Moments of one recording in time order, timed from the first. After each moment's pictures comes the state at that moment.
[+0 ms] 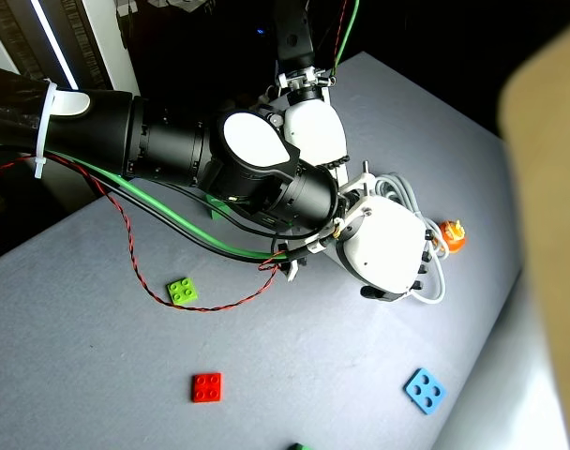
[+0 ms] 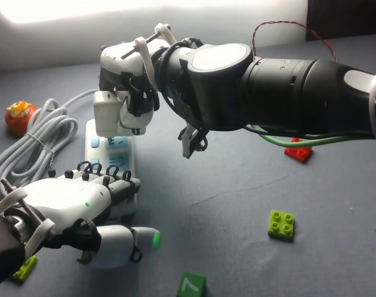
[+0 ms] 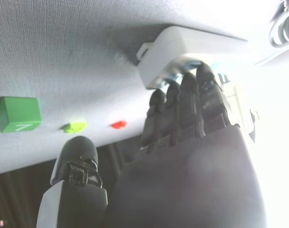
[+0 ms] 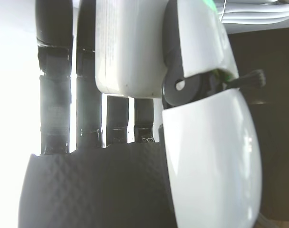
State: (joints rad) left arm 0.67 -0.88 0.70 -1.32 -0.54 1.96; right arm -0.15 -1.84 1.67 -1.46 -0.32 0.73
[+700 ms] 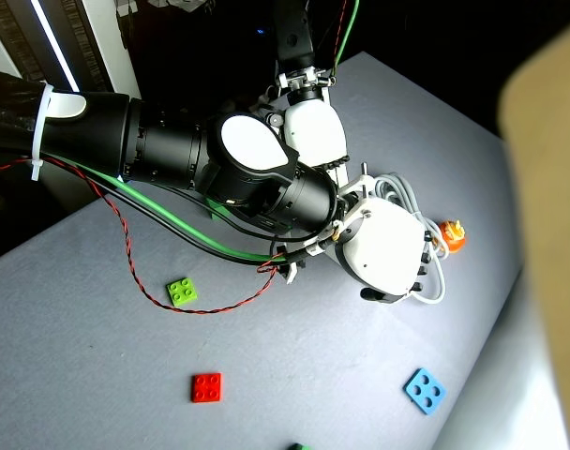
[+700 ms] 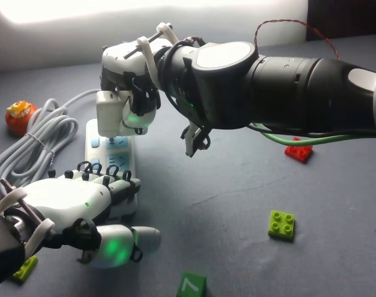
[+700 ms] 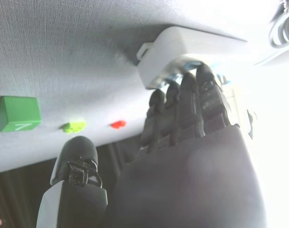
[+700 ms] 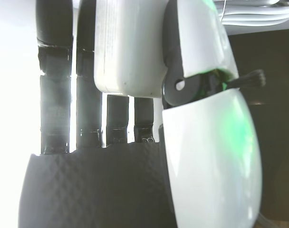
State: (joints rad) left arm 0.67 -0.88 0.70 -1.32 -0.54 1.95; right arm -0.15 -1.83 1.67 -1.46 -0.30 0.72
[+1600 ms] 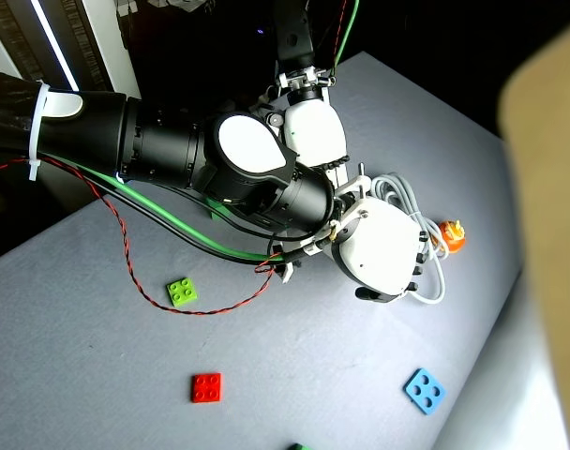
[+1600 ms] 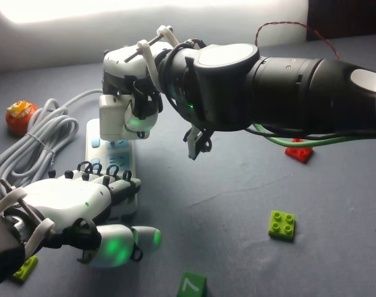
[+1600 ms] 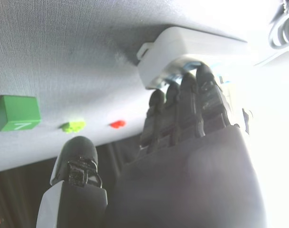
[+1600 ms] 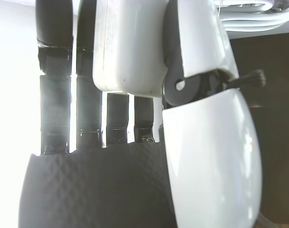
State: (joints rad) left arm 0.67 -0.88 0.70 -1.32 -0.54 1.94; right arm -0.15 -1.82 1.65 -1.39 -0.30 0.63
